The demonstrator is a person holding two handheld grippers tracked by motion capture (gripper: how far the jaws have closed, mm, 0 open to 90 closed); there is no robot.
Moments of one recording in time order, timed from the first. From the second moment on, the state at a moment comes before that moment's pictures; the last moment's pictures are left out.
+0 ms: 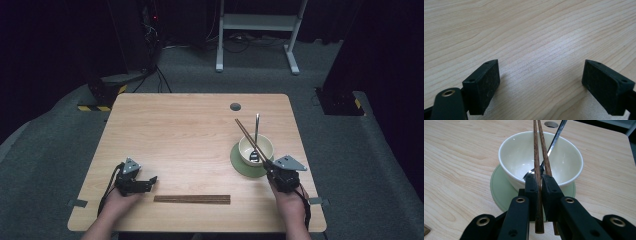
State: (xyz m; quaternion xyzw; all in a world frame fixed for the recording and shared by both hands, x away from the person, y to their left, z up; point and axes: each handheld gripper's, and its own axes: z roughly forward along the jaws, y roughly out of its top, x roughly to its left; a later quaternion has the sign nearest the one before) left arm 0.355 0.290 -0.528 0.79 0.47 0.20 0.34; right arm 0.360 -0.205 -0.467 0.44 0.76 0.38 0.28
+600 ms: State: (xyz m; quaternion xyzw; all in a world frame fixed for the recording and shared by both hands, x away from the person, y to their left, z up) left arm 0.354 0.290 -0.528 0.79 0.47 0.21 0.34; right arm 0.358 -0.207 -0.464 0.44 0.76 0.39 0.28
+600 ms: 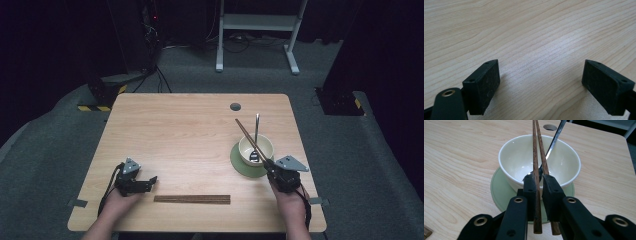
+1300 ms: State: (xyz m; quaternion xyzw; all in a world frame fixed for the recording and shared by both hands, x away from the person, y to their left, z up) left arm 0.355 0.290 -0.528 0.79 0.47 0.20 0.34; right arm 0.345 -0.212 -0.472 0.46 0.74 0.39 0.28
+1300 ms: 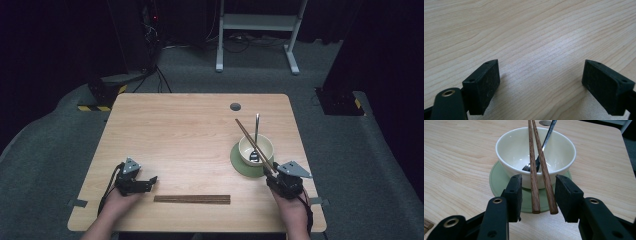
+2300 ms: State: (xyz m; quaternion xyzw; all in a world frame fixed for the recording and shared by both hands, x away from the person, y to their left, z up) left arm 0.355 0.290 -0.528 0.79 0.47 0.20 0.34; right arm 0.348 -0.210 -0.475 0.45 0.75 0.39 0.28
